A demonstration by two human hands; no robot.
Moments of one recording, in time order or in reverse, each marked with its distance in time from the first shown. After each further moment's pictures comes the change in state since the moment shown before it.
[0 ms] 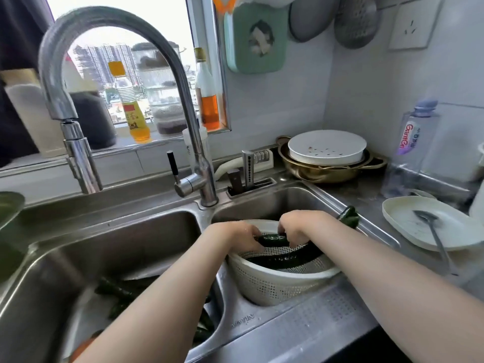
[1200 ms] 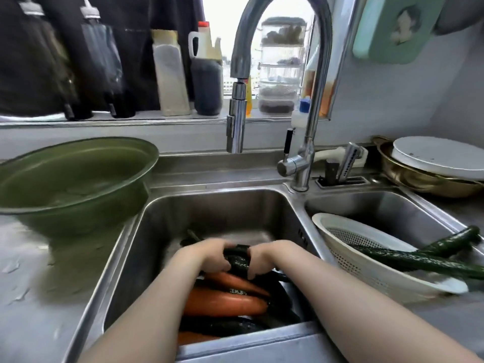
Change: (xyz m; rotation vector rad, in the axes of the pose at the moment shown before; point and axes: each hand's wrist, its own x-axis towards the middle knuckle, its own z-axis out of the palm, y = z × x) left_hand -0.151 -0.215 0.089 -0.336 0.053 -0.239; right_hand 0.036 -0.292 0.038 0.023 -0.175 -0.267
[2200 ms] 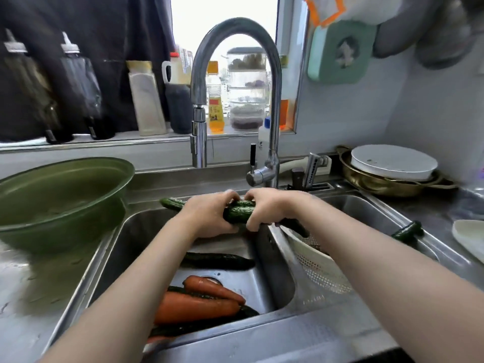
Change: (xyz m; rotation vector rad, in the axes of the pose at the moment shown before) left_hand -0.045 0.088 -0.071 0.252 0.561 0.266; right_hand -0.138 0.059 -0.105 0.310 0.370 -0.141
